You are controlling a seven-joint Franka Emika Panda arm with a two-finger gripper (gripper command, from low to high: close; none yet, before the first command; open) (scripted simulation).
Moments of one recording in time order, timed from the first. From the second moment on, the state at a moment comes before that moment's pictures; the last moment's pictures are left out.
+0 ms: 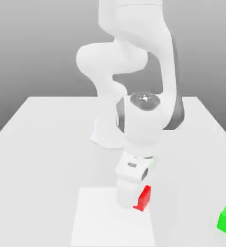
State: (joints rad) arm 0.31 0.19 -0.09 -2.78 0.10 2.98 -0.17
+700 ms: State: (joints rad) arm 0.44 0.19 0.08 -2.39 -0.06 2.57 -0.25
